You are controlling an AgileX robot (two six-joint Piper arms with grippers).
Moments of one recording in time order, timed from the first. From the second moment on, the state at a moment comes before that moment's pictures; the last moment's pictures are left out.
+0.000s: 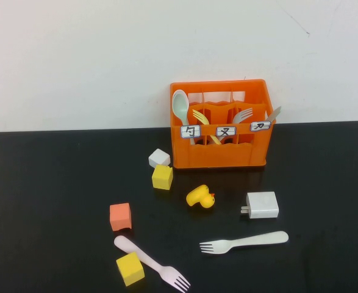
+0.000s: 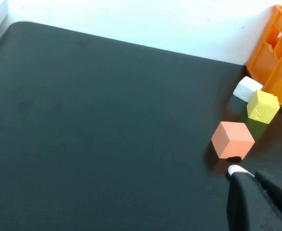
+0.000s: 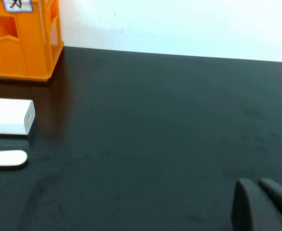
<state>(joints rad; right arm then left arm) -0.03 -0.01 0.02 -0.03 0.41 -0.08 -0.06 -0.01 0.01 -0.07 0.36 -0.22</state>
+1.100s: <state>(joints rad) -0.03 -0.01 0.03 -0.03 -0.36 -0.07 -0.06 -0.01 0.02 -0.08 -0.63 -0.24</state>
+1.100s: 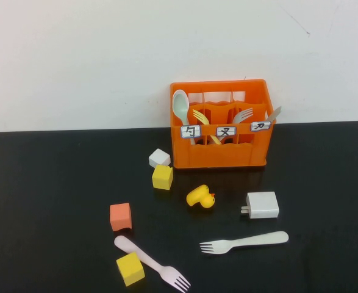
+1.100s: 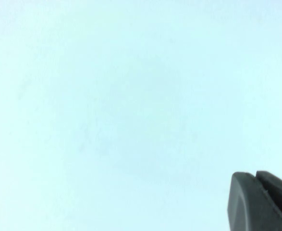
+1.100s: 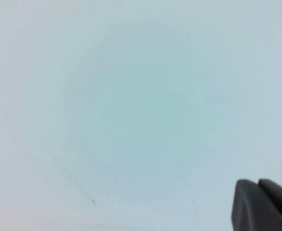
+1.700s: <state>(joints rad) -0.03 -0.01 -0.12 -0.05 -0.05 -0.07 -0.06 -0.01 -0.06 -0.06 -0.39 -0.24</state>
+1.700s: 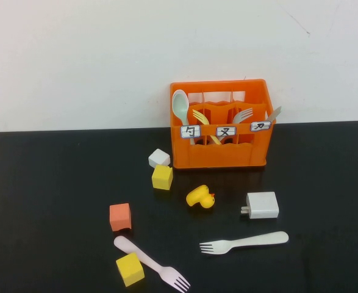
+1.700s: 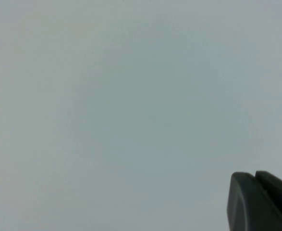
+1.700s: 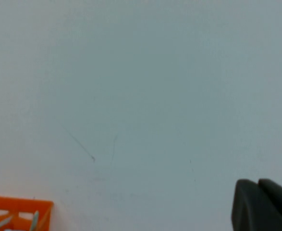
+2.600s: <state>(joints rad) -0.03 0.54 -0.36 0.52 0.66 -0.93 -0.10 0.85 -0.62 -0.63 0.83 0.34</state>
